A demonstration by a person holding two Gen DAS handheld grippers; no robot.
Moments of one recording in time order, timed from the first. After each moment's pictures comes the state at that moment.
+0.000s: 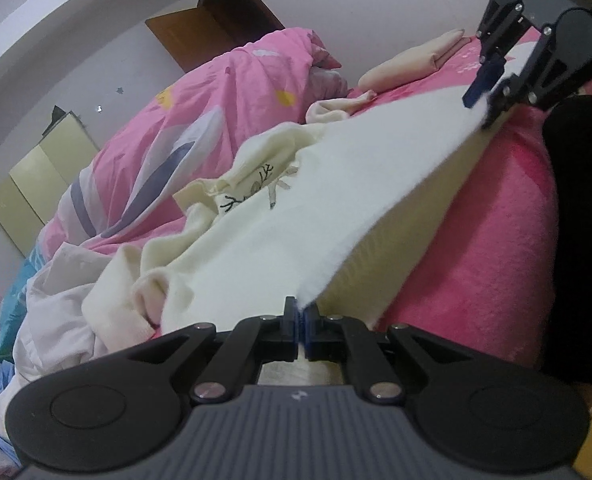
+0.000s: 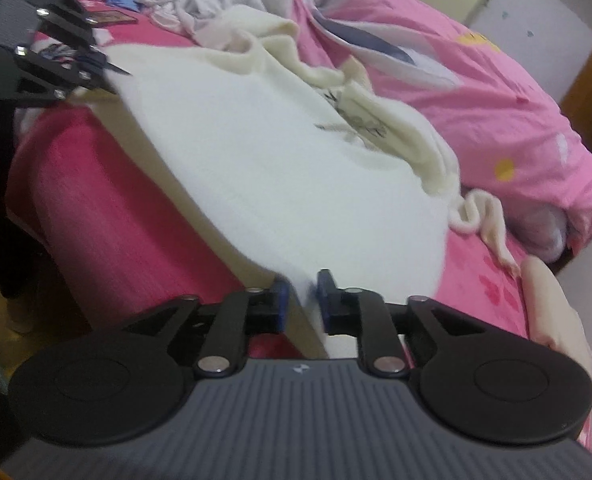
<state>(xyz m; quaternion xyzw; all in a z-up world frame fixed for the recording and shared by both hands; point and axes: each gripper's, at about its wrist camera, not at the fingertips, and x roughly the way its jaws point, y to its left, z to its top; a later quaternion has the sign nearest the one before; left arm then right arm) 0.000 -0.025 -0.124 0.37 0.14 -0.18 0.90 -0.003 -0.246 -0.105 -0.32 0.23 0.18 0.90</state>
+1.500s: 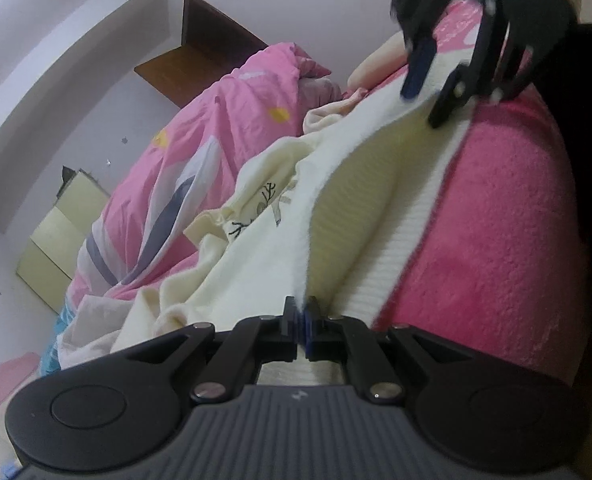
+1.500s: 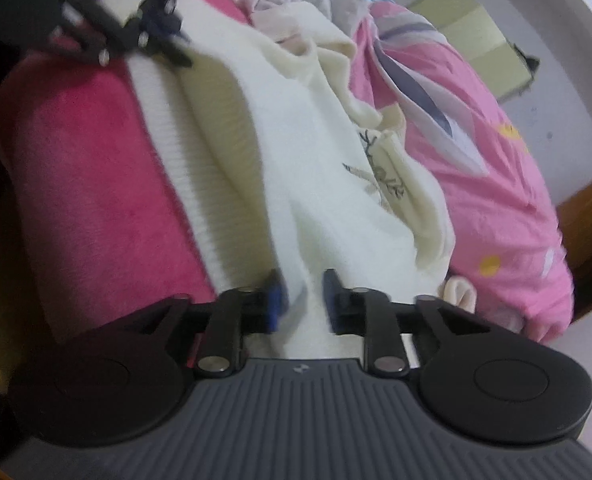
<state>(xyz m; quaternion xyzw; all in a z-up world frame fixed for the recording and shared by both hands) -0.002 -0.042 -0.156 0.45 0.07 -0.16 0.87 0.006 -0.200 -0.121 -0.46 0.18 0.18 0.85</state>
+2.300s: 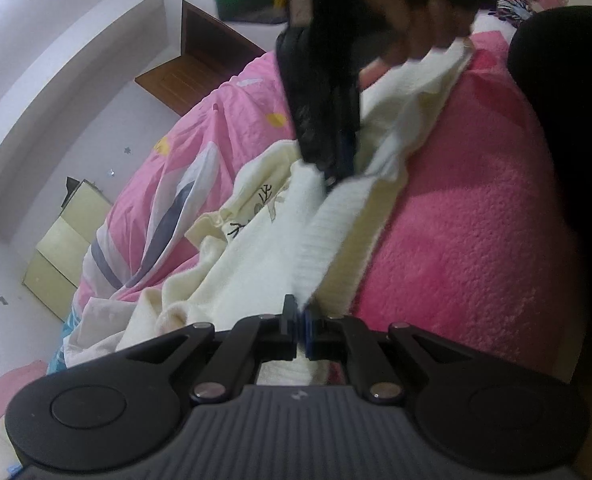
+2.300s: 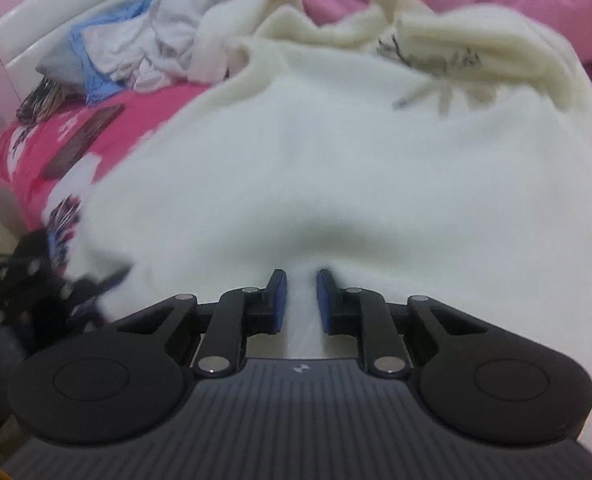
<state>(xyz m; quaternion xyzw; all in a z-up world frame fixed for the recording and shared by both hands) -0.019 -0.037 -0.170 0.46 0.06 -0.16 0.87 0.135 -0.193 -0.097 -0.03 0.40 0.27 0.88</state>
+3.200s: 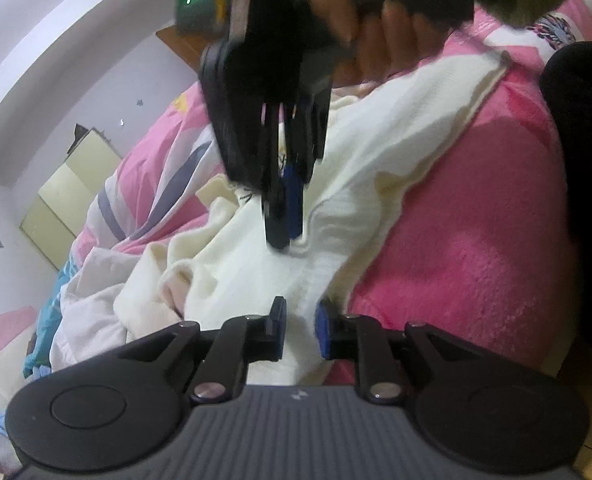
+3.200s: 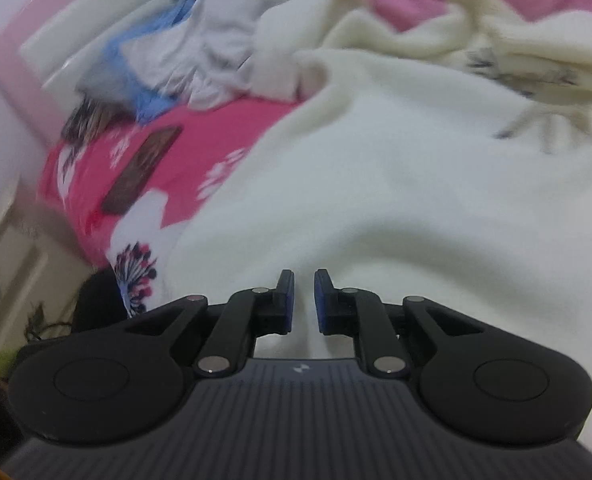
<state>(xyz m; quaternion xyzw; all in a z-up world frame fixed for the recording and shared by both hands) -0.022 -0.027 -0.152 0.41 0.12 -0.13 0.90 0.167 -0.134 -0.076 0.01 0.45 0.34 0.83</state>
